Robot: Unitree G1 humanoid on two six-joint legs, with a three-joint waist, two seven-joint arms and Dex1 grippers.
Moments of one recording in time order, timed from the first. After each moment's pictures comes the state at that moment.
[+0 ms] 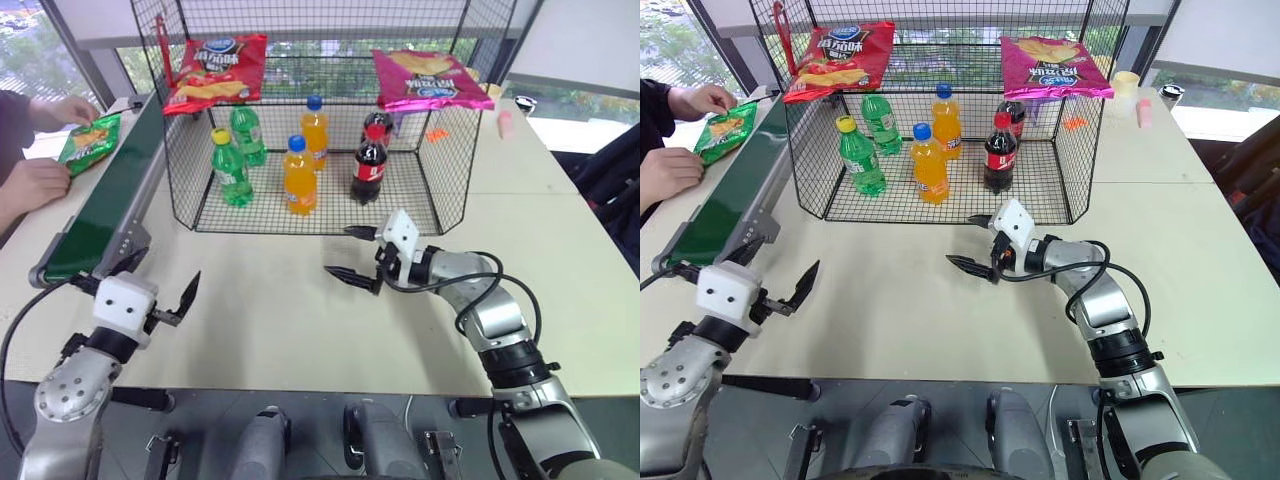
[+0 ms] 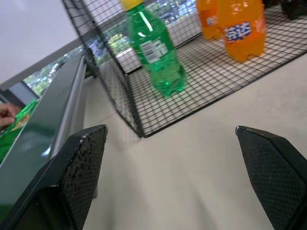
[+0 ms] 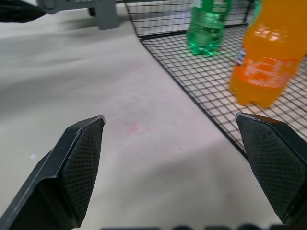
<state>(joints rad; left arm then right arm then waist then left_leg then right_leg) 0.26 0.47 0.33 -0.45 -0.14 0.06 -0.40 -0.47 -0.41 0.15 0.04 0.24 0.28 0.91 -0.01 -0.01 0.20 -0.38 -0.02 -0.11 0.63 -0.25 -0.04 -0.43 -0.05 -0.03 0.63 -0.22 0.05</state>
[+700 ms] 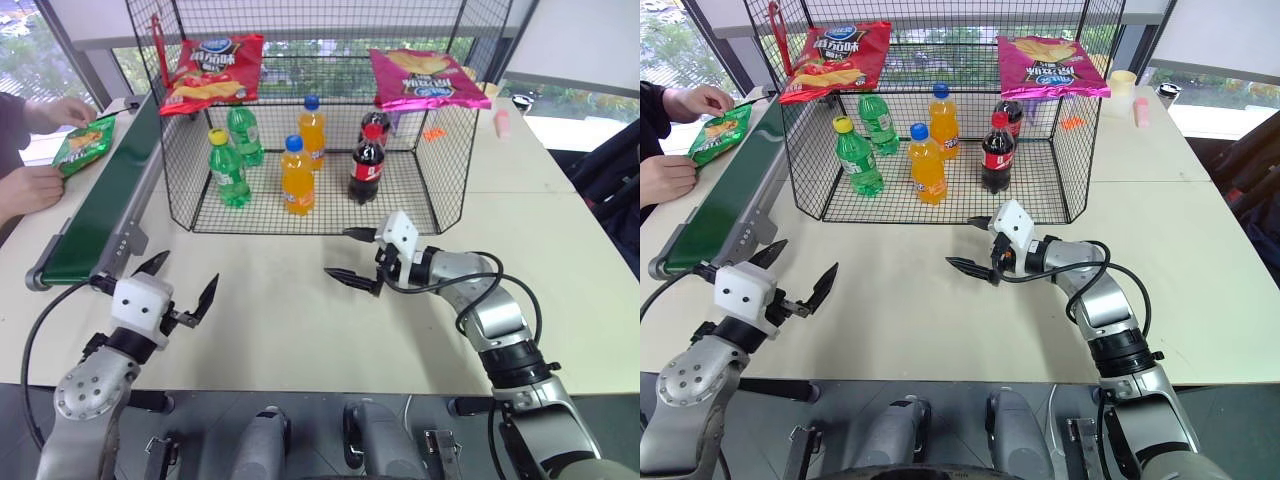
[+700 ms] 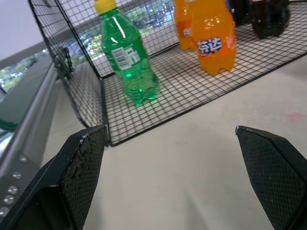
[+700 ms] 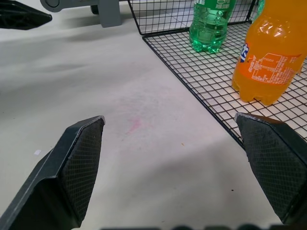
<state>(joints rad) 0.26 0.43 0.25 -0.50 -0.16 0.10 -0.40 -0.47 -0.41 0.15 0.04 0.24 0.28 0.92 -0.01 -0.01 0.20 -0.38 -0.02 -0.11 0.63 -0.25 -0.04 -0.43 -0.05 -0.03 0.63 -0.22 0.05</state>
